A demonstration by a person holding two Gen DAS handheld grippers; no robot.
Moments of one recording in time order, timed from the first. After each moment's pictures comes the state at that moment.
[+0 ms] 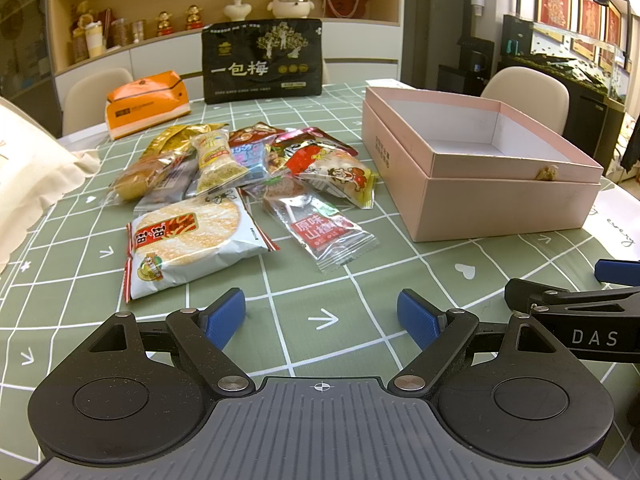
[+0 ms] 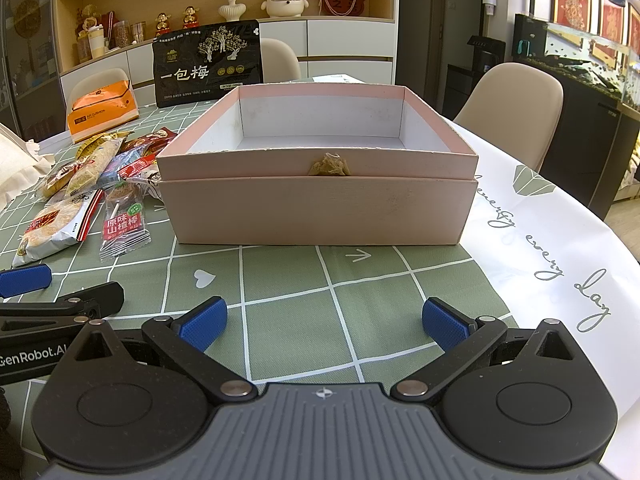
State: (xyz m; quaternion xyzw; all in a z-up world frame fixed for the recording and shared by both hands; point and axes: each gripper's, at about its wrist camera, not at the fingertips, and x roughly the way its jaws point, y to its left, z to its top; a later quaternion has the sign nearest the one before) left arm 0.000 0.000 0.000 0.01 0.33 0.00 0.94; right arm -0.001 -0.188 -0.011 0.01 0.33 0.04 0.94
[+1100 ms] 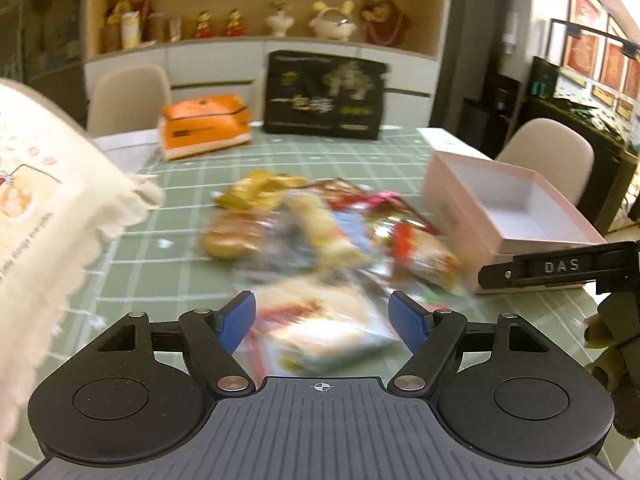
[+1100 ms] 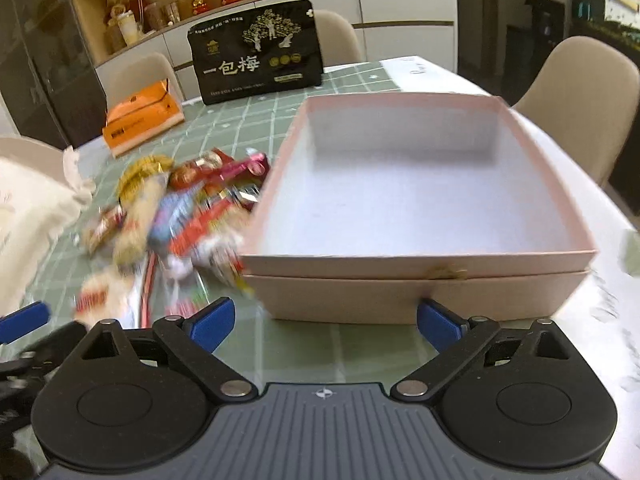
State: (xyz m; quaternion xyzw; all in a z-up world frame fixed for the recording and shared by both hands) left arm 0.027 0.103 0.059 -0.05 0.32 0.02 0.95; right arm 0.099 -0.146 0.036 0.05 0.40 0.13 0.90
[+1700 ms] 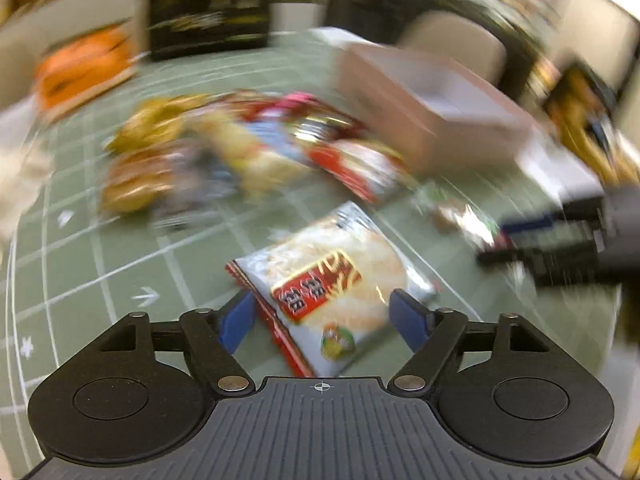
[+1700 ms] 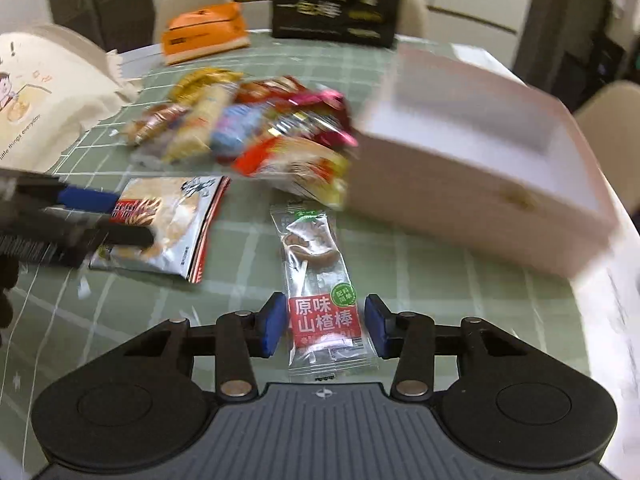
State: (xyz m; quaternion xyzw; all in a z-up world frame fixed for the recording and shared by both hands) left arm 0.037 0.097 0.029 0.05 0.43 -0.19 0.88; right arm 0.047 -0.117 0.025 -0.07 0.44 0.17 0.88
